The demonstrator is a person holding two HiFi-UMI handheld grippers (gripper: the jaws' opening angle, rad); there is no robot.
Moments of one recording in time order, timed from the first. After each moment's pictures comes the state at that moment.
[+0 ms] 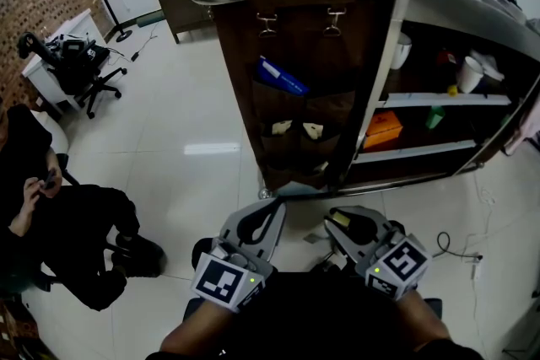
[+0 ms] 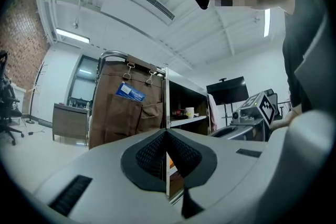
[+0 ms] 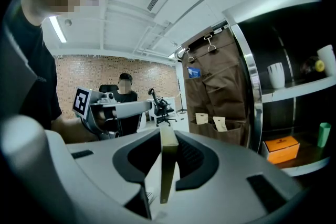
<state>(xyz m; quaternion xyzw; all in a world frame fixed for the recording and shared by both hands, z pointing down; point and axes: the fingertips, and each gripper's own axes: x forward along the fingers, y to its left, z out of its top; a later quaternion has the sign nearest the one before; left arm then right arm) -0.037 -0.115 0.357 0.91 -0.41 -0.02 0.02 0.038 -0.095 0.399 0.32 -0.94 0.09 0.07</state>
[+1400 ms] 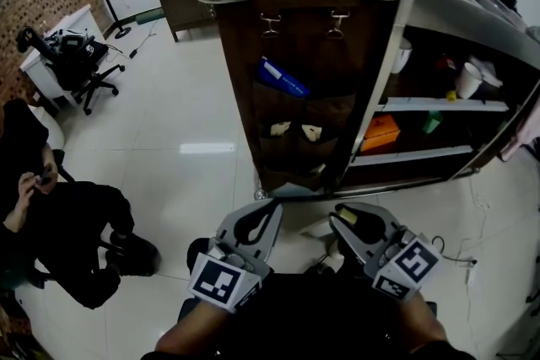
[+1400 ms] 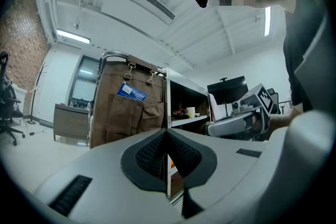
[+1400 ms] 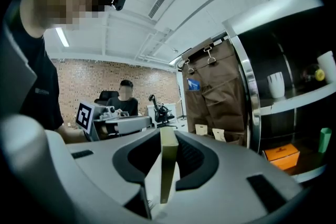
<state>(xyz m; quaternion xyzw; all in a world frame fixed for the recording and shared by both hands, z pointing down) -0.040 -0.117 0.358 0.91 -0.42 -0.02 0.02 0.047 -0.097 0.367 0.32 -0.94 0.09 0.04</state>
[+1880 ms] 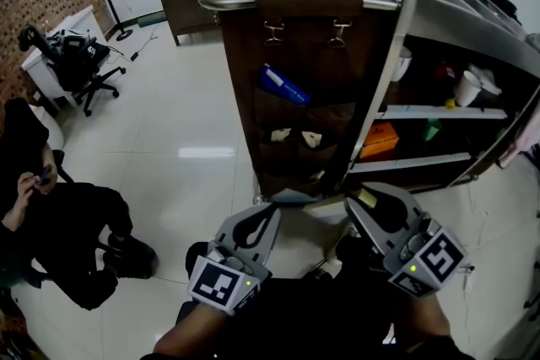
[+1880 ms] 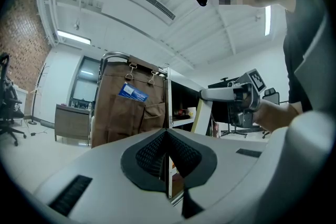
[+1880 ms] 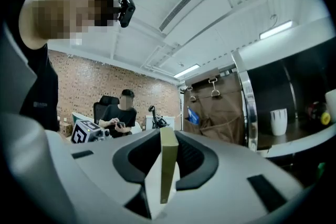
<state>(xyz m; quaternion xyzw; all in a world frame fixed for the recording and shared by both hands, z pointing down) -0.042 -0.118 0.358 0.91 -0.42 -0.02 0.02 0.058 -0.112 0.284 0.32 -0.95 0.00 -0.01</state>
